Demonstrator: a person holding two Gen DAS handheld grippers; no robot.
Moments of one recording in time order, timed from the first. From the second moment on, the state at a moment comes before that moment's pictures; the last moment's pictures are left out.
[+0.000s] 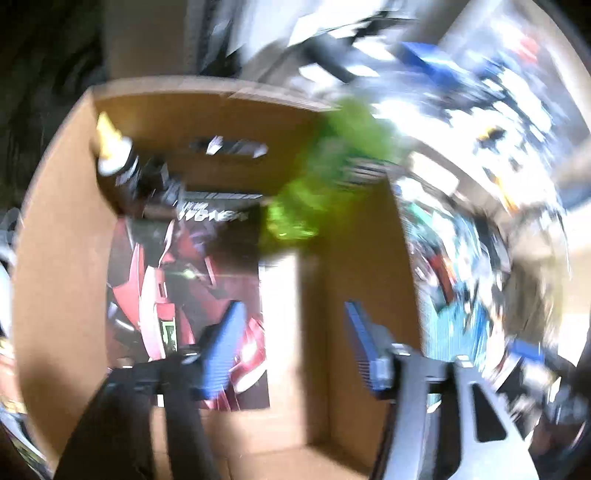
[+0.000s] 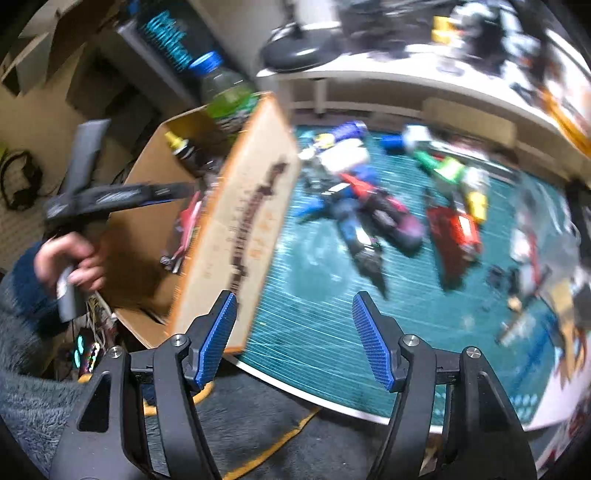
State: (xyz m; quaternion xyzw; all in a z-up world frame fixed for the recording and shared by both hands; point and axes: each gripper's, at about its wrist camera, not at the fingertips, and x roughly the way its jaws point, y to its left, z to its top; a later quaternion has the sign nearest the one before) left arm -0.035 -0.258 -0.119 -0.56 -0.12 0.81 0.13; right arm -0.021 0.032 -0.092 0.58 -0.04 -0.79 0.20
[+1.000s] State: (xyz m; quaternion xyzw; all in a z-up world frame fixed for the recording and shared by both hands) left arm -0.065 0.003 -0.134 -0.57 -0.22 0.80 0.03; right arm 0.015 0.327 -0.158 0.62 -0.07 -0.75 0.21
